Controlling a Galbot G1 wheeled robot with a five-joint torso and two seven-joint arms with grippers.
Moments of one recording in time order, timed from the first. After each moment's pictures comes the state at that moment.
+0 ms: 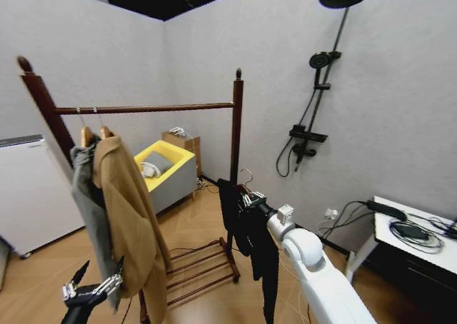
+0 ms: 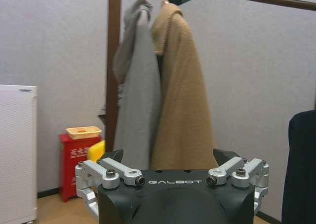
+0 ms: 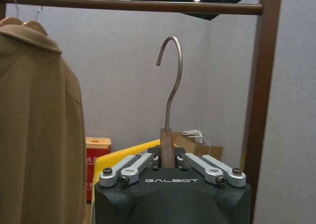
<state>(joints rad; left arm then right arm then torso) 1.83 -1.30 -0.87 -2.29 -0.49 -0.05 0.04 -0.89 1.19 0.38 1.99 0.31 -0.36 -0.17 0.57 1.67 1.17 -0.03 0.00</state>
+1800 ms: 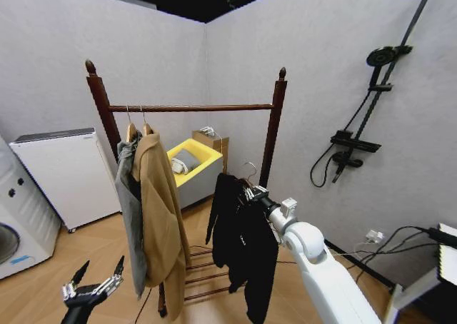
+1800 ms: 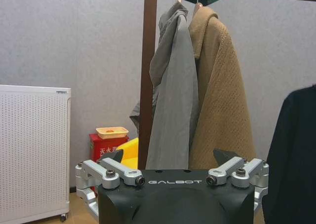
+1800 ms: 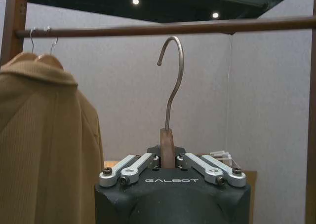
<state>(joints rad) 1.83 -1.30 -0.87 -2.29 -0.49 -0.05 0.04 -0.73 1.17 0.35 1.96 0.42 -0.39 -0.11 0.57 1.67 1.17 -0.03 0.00</state>
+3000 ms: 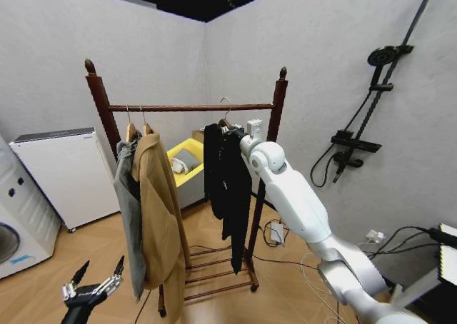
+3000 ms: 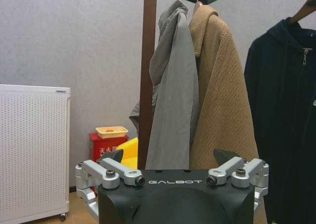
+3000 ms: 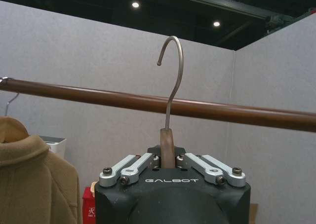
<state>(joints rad) 1.83 -1.30 -0.87 -2.29 -0.49 -0.05 0.04 0.00 1.26 0.00 1.56 0.61 -0.56 0.13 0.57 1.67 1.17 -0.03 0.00</state>
